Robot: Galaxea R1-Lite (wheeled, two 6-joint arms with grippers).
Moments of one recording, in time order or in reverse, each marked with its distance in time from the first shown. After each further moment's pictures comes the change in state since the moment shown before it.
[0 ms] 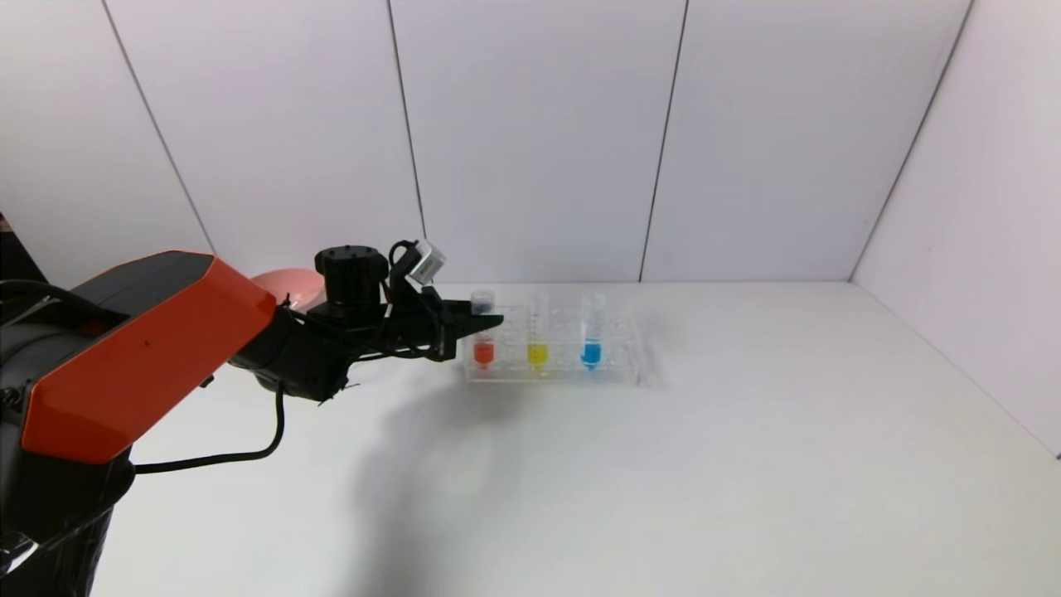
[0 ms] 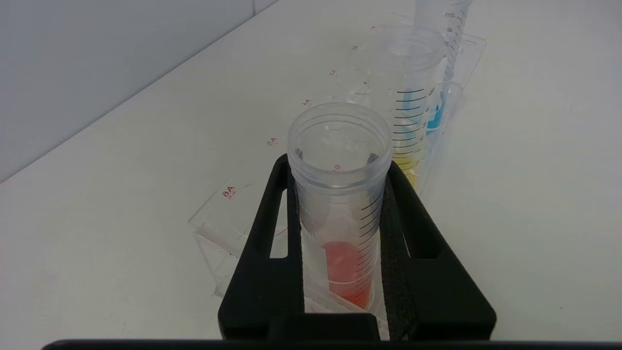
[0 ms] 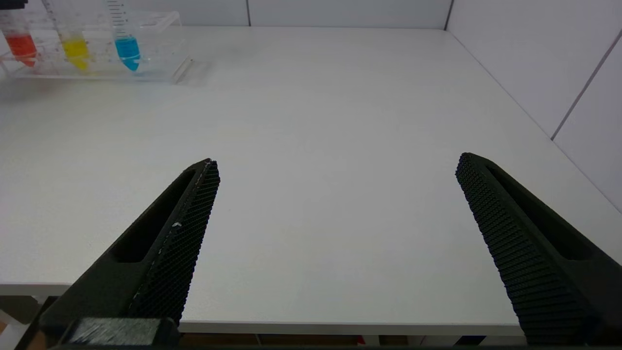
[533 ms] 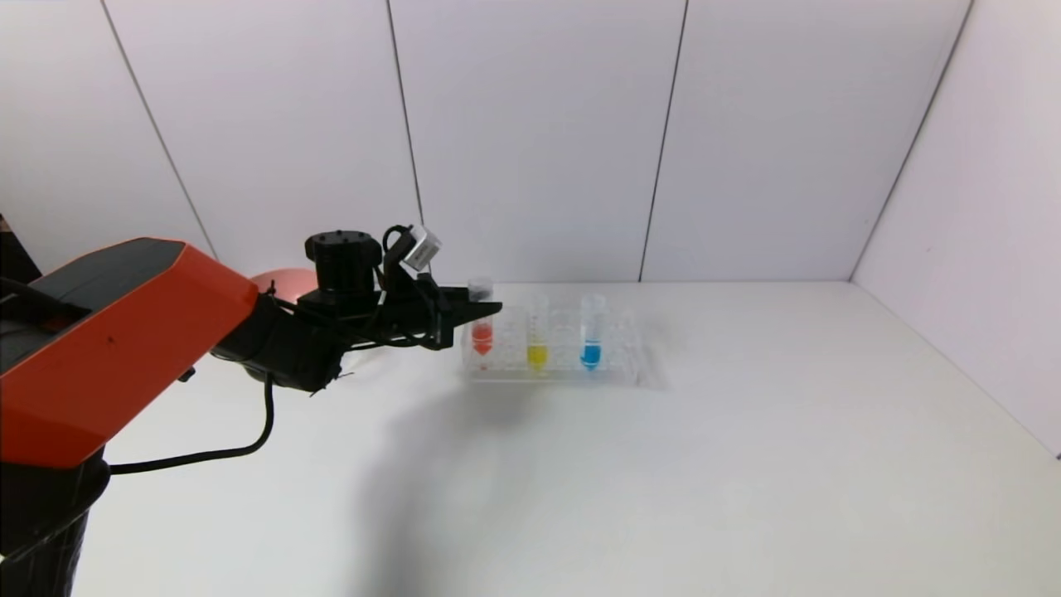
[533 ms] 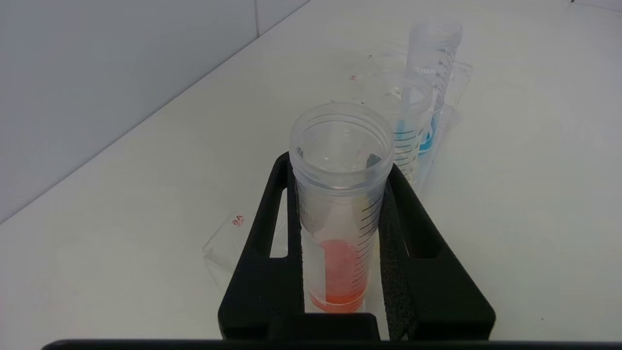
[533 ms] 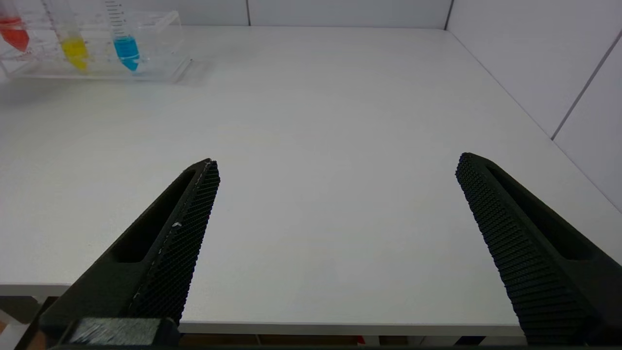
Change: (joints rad) left arm 0.000 -0.060 0.004 0.030 0.002 -0.001; right arm 0.000 0.000 0.000 0.000 0.000 0.000
